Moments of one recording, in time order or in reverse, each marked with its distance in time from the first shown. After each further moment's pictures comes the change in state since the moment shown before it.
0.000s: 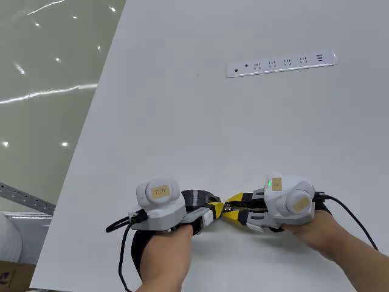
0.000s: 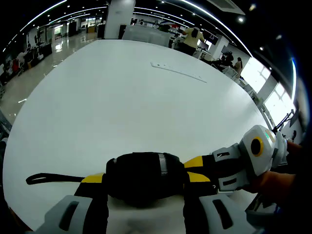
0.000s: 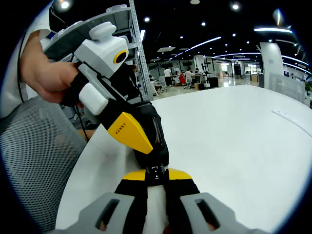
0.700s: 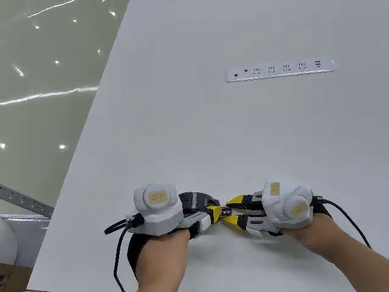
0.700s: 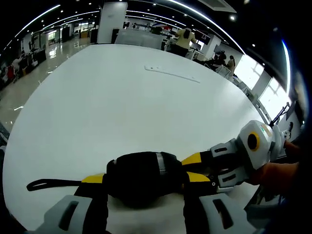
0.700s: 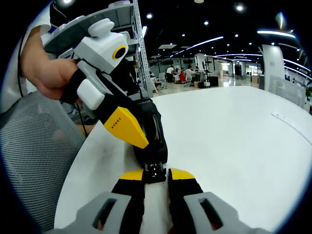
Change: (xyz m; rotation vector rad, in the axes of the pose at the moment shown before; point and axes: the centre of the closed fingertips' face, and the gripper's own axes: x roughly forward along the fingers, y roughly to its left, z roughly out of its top) left arm -0.006 0.000 0.003 0.043 -0.041 -0.042; right arm -0.004 -0.002 -0.002 -0.032 0.033 -0.016
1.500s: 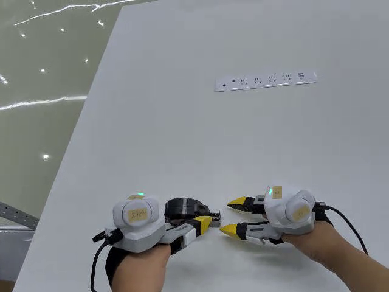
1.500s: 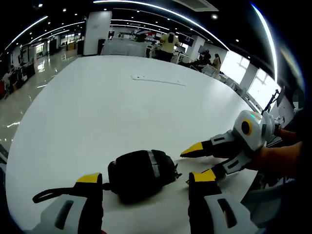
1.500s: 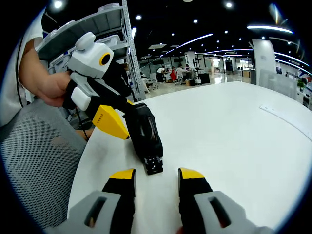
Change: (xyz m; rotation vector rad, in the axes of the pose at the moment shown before) left arm -0.018 -0.006 0.004 0.123 -0.059 -0.078; right arm -0.030 -0.001 0.002 0.072 -0.003 -0.062
